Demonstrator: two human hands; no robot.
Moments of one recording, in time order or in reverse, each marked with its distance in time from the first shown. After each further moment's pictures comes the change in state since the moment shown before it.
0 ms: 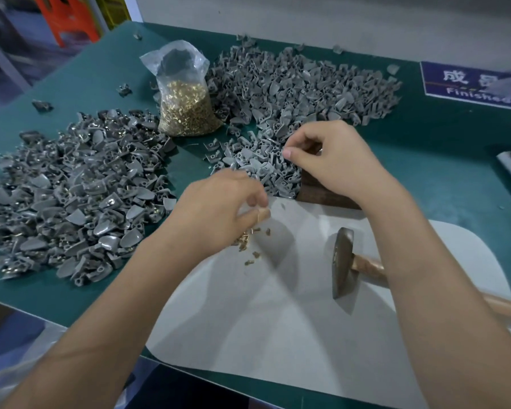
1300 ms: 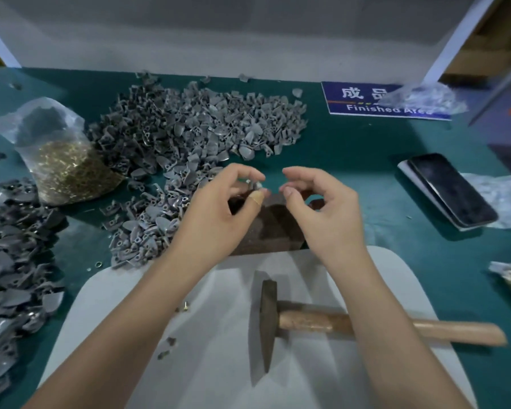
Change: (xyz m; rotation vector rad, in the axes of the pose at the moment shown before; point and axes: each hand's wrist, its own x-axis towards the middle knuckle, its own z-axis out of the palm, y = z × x) left_hand 0.116 0.071 0.048 -0.671 0.160 0.087; right_hand -0.061 0.055 -0.032 0.334 0.602 0.182
